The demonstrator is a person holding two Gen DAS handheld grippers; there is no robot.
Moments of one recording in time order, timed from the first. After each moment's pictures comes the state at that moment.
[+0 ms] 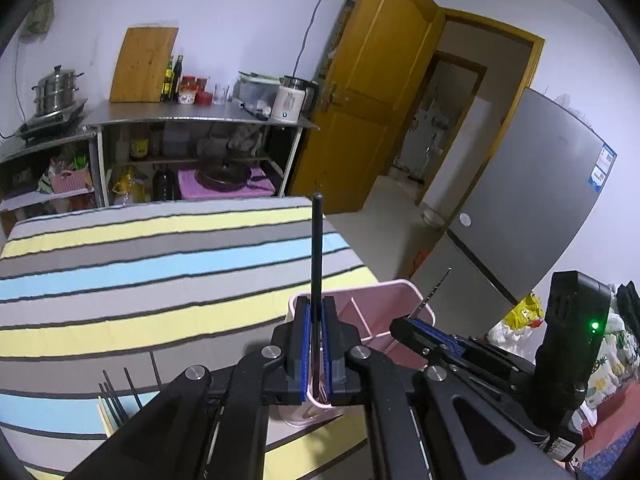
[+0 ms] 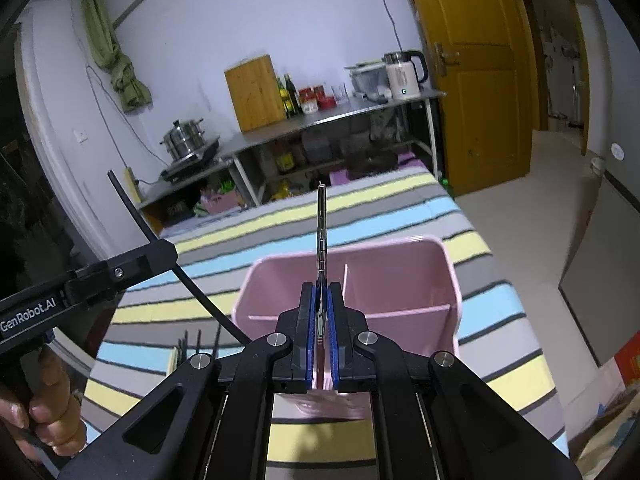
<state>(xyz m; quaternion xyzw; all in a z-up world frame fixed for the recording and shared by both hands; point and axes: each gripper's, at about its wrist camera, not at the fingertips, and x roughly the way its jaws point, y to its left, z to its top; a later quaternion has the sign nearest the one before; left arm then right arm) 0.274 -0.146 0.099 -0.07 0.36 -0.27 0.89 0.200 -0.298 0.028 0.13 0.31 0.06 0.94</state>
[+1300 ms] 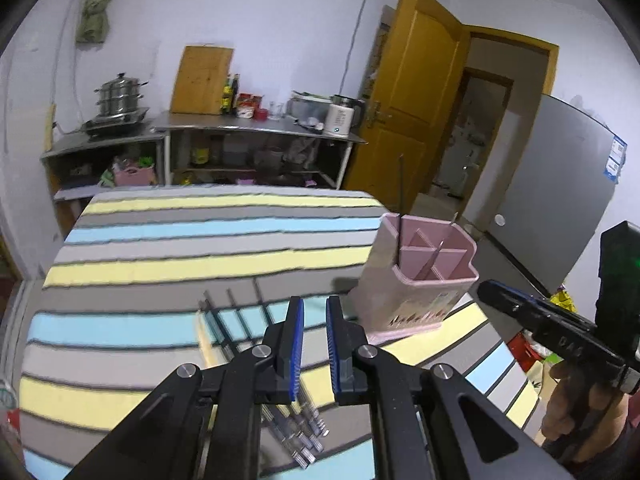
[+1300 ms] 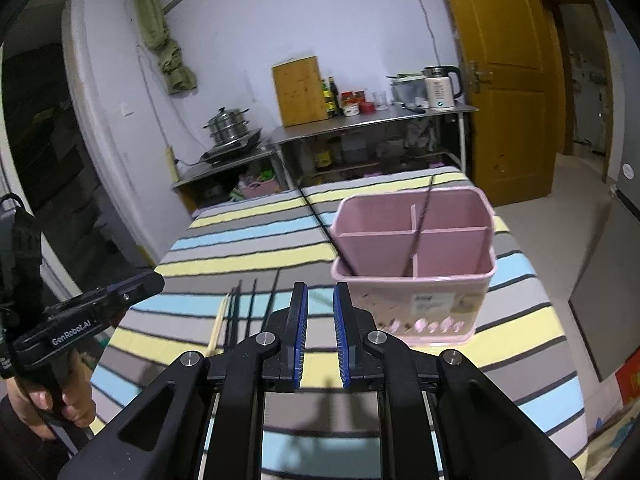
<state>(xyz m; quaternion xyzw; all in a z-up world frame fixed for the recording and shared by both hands) 0.140 -0.027 0.072 -0.07 0.33 -0.19 0.92 0.105 -0.241 0.034 0.09 0.29 0.12 0.95</state>
